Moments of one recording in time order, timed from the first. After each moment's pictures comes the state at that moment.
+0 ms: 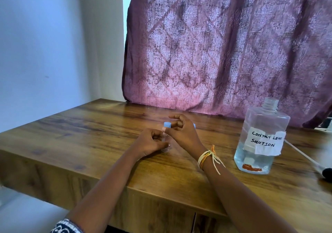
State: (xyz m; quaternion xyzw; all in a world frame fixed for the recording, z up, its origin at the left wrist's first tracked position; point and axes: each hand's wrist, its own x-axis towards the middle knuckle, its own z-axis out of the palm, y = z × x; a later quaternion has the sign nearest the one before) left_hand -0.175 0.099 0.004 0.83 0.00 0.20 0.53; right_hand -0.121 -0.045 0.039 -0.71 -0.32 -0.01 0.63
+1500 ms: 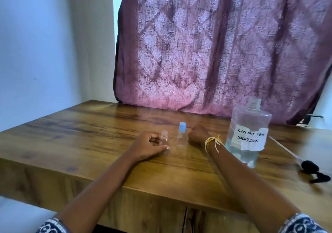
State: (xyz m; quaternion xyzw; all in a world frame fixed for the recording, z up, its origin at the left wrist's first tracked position) left_hand -0.185 0.080 0.006 0.86 -0.02 0.18 0.48; right_hand -0.047 -0.097 0.030 -0.91 -0.15 0.00 0.37
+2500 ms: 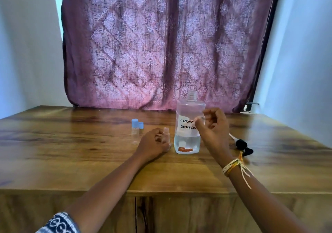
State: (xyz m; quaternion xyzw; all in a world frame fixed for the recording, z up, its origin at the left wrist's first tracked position) left_hand -0.141 -0.071 0.001 0.86 -0.05 0.18 0.48; right_hand -0.144 -0.276 0.056 -0.70 -0.18 -0.33 0.61
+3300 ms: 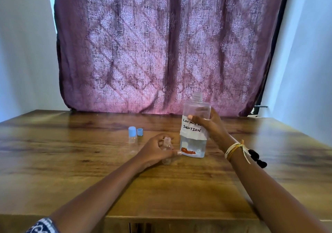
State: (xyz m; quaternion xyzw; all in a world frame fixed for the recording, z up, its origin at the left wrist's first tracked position) left_hand -0.117 -0.071 0.010 0.82 -0.08 0.08 0.55; right_hand -0.054 -0.278 0.073 -0.69 -0.22 -0.07 0.68
